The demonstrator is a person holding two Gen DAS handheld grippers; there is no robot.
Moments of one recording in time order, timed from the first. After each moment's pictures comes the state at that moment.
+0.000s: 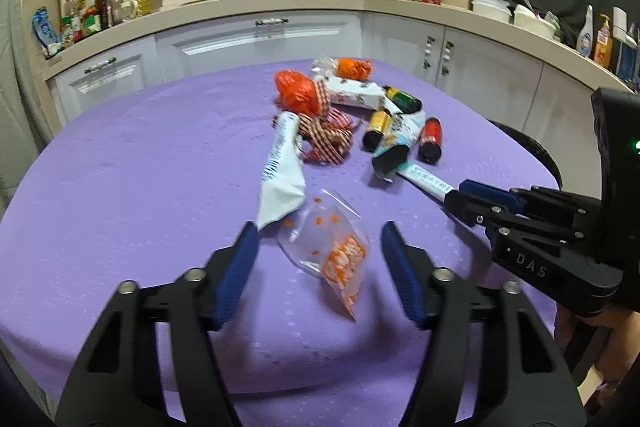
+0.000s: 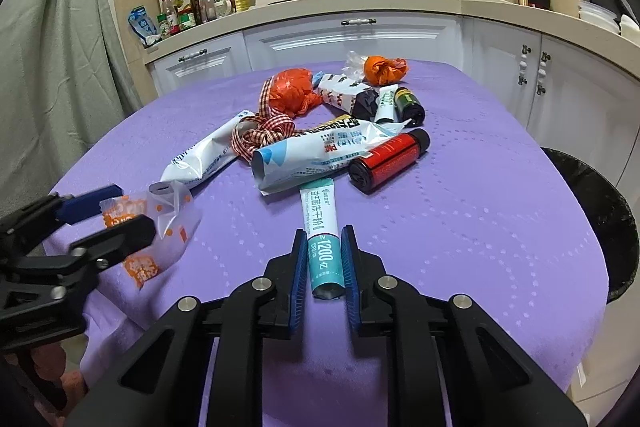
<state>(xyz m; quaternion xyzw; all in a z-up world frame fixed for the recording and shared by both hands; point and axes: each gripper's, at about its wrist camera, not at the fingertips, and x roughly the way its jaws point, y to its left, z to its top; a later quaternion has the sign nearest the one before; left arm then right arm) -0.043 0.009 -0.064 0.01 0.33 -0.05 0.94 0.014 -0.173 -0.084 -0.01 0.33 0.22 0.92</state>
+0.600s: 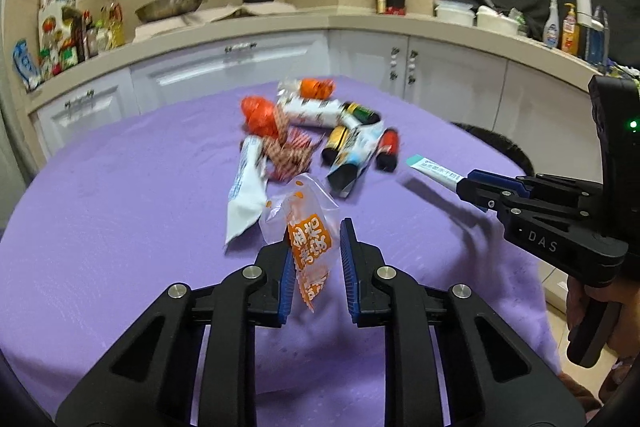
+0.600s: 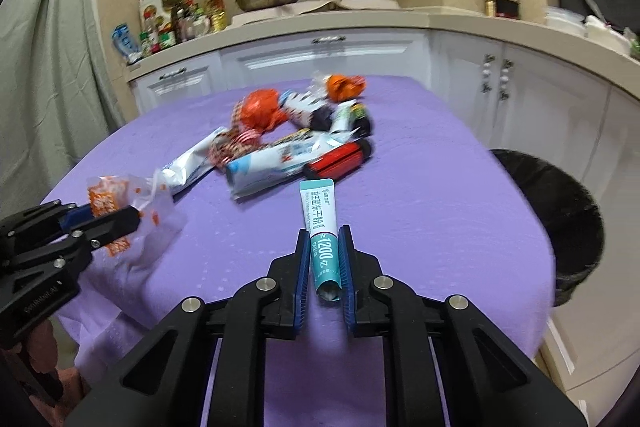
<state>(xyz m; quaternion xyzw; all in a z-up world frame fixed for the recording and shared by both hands) -0.061 -0.009 -0.049 0.04 0.28 -0.09 0.95 -0.011 -0.213 -0.064 0.00 0.29 0.17 0.94</state>
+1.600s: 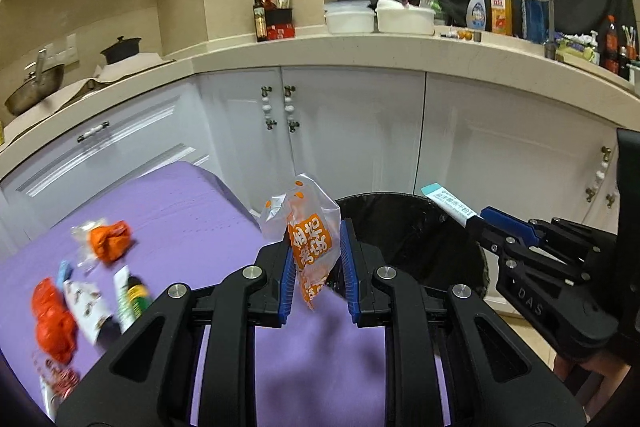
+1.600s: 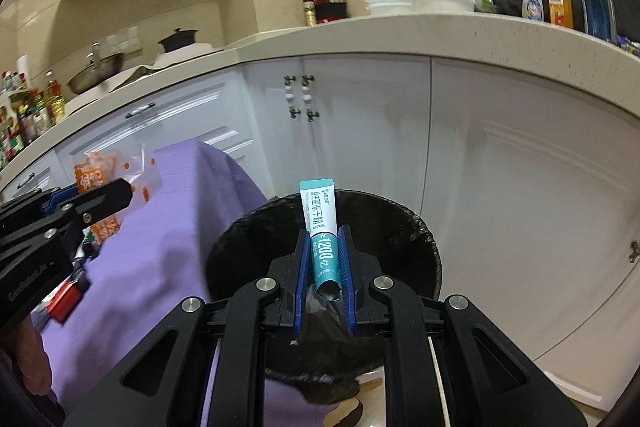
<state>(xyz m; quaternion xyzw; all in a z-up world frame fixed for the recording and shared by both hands) 0.126 -0.249 -0.022 0.11 0.25 -0.24 0.93 0.091 -0.403 -0.061 0.09 0.27 -0.07 0.96</state>
